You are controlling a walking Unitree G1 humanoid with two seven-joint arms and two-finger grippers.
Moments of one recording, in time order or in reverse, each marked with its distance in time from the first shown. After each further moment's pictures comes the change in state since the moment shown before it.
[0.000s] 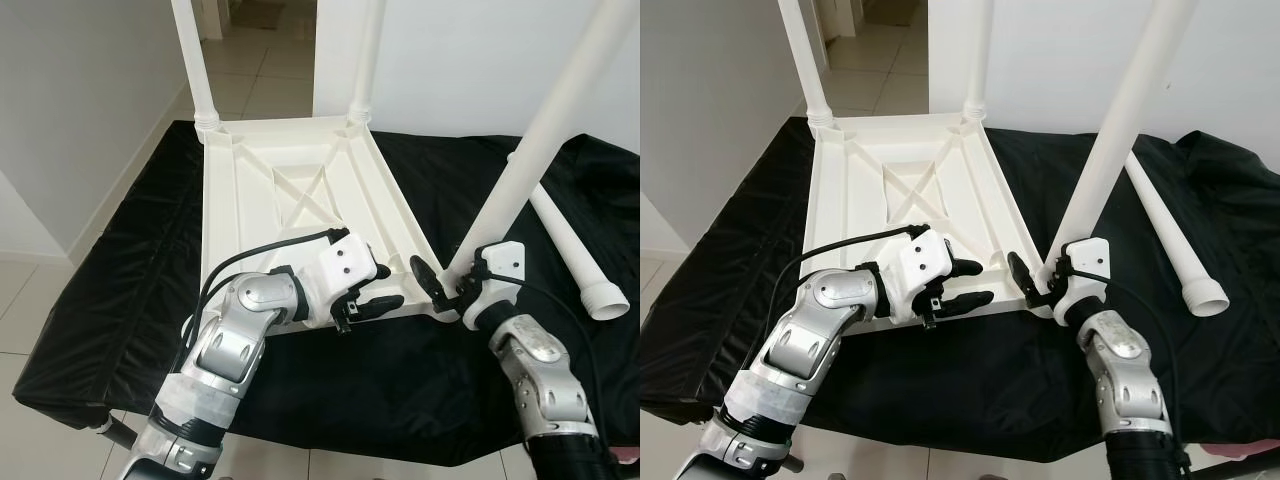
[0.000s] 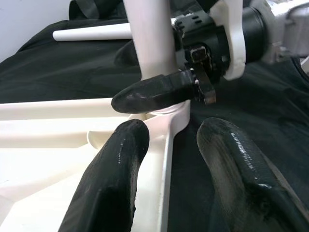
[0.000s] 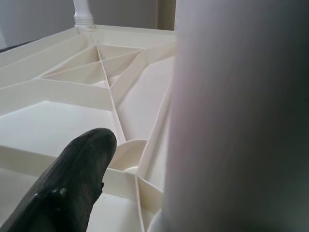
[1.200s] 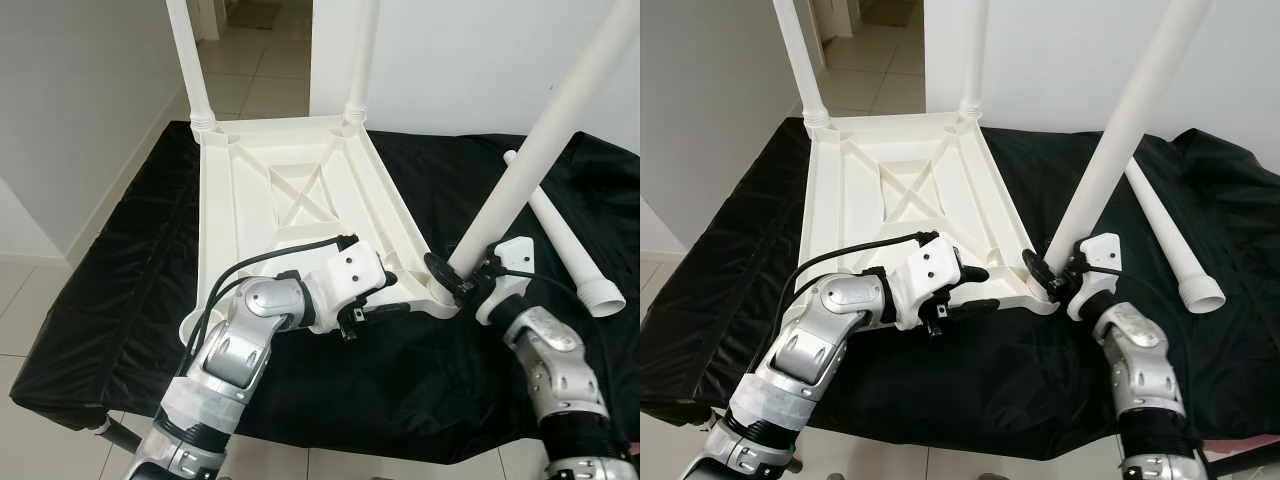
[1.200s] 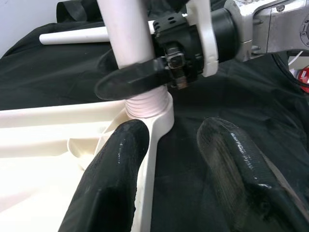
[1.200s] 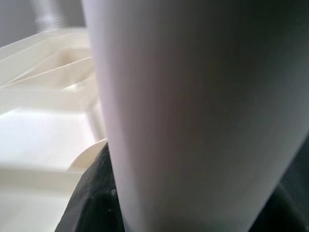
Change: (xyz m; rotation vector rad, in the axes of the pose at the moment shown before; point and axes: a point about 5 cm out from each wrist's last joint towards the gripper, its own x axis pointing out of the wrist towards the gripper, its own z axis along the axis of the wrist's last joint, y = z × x) left arm 0.007 -0.008 0.001 0.006 -0.002 -0.027; right arm 0.004 -0.012 -0.009 0.061 0.016 -0.151
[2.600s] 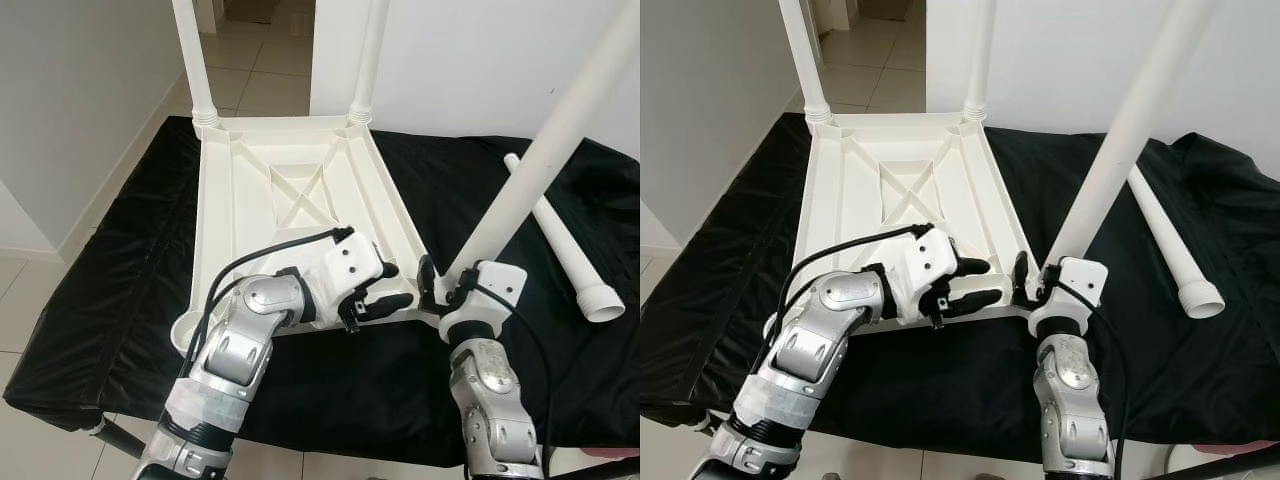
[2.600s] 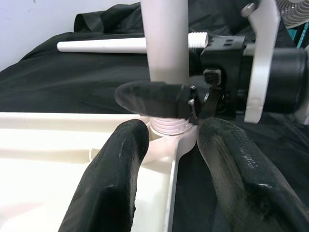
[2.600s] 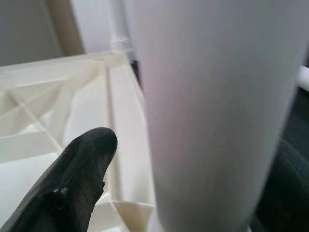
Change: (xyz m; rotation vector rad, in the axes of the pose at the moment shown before) left arm -0.005 0.007 0.002 -0.038 -0.046 0.055; right arm -0.027 0.056 0.014 0.140 -0.115 -0.342
